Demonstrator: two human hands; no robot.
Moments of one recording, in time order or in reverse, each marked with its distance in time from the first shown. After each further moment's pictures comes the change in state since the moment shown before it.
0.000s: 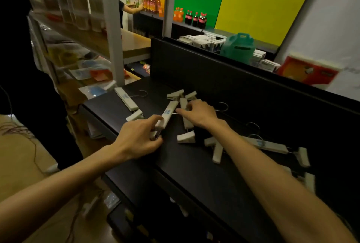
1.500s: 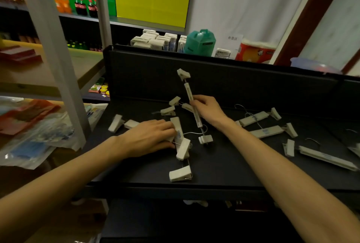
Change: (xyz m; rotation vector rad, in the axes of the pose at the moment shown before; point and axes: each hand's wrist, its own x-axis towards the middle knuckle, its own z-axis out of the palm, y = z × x) left_hand 0.155 -0.122 -0.009 -0.042 -0.337 1.117; right_hand 0.005 -0.056 -0.002 0.686 0.459 0.447
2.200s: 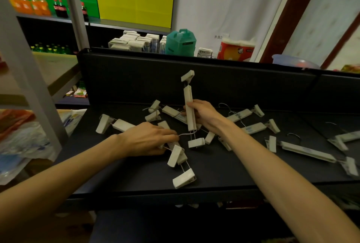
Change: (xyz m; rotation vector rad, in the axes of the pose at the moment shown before) left_hand 0.056 0.009 0.017 0.179 -0.102 0.211; right_hand -0.007 0.027 -0.032 0.428 -0.036 0.268
